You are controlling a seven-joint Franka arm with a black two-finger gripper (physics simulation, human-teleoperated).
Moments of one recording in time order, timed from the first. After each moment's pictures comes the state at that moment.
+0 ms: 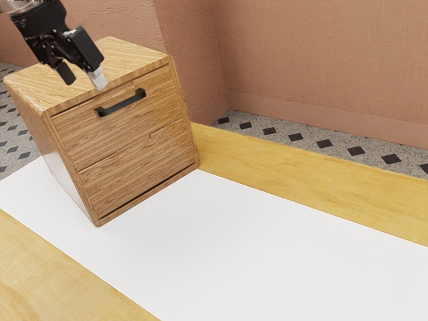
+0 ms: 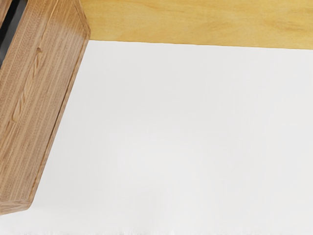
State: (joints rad) arm 0.08 0.03 0.17 -1.04 -0.08 1.29 0.19
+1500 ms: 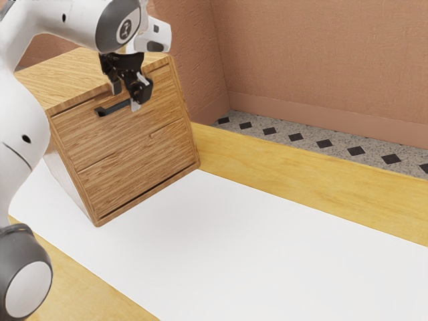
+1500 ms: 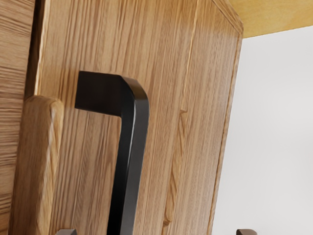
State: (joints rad) arm 0.00 0.51 0.28 -0.75 0.32 1.41 0.38
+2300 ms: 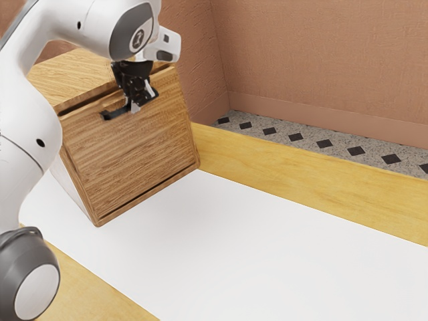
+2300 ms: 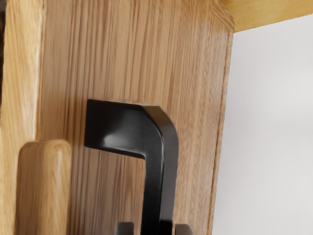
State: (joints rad) arm -0.03 0.53 0.32 -0.76 0.31 1.43 0.42
